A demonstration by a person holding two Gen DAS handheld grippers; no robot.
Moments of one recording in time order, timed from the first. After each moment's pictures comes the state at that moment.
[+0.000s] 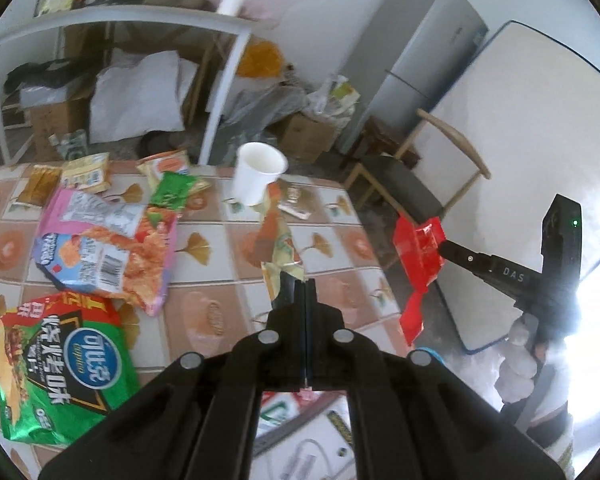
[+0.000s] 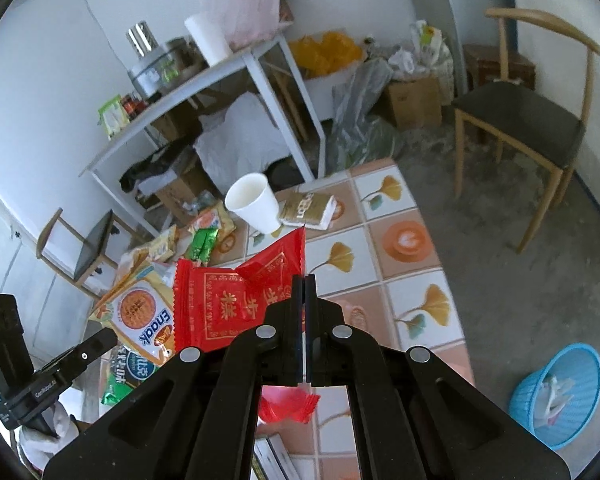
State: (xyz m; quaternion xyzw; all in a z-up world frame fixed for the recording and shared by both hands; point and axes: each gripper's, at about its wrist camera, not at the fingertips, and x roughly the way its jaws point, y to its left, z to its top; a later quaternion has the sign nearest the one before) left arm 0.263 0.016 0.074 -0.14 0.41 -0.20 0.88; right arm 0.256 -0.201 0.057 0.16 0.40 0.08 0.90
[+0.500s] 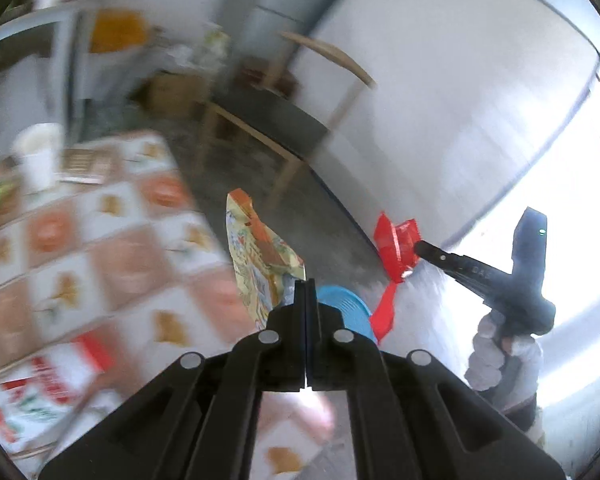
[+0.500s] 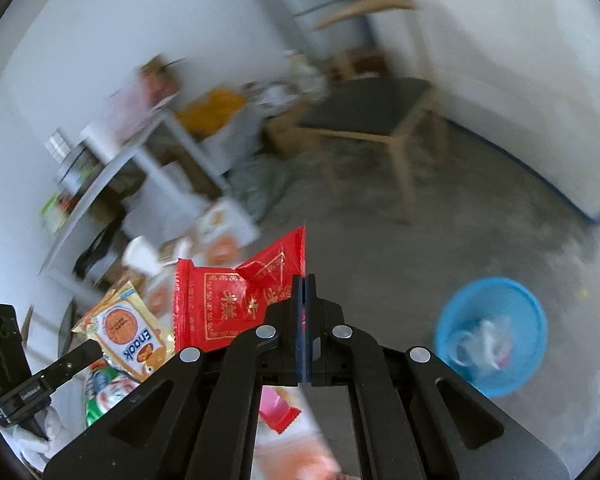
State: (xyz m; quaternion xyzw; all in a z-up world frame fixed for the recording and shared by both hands) left arm 0.221 -0.222 0.076 -0.06 0.45 -0.40 0.80; right arm 0.098 -0.426 0.035 0.28 0.36 -0.10 0.89
